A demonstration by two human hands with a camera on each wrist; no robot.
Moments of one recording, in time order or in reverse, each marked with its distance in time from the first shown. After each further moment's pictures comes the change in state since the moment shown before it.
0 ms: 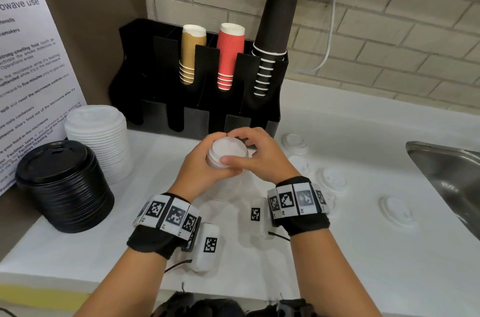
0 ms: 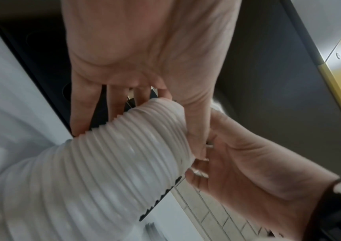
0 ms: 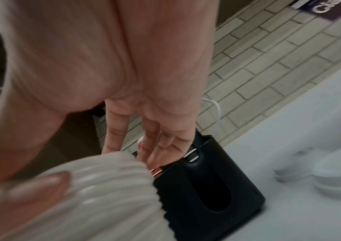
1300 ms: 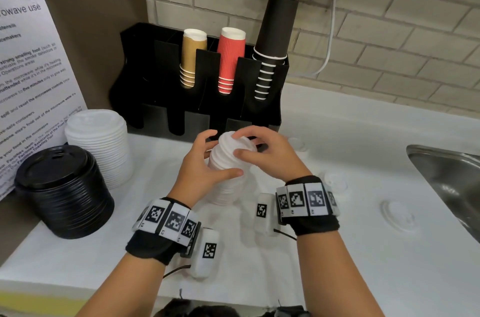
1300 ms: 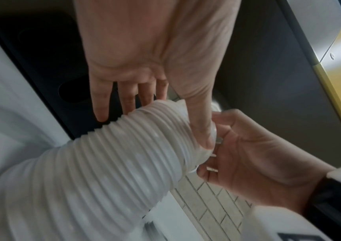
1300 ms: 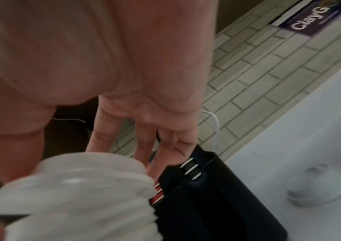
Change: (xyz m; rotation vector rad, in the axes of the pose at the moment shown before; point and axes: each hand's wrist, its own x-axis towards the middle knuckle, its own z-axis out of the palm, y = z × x) left_hand 0.003 0.001 -0.002 -0.043 0.054 -0.049; right_hand 0.002 -0.012 -0.020 0.054 0.016 -0.019
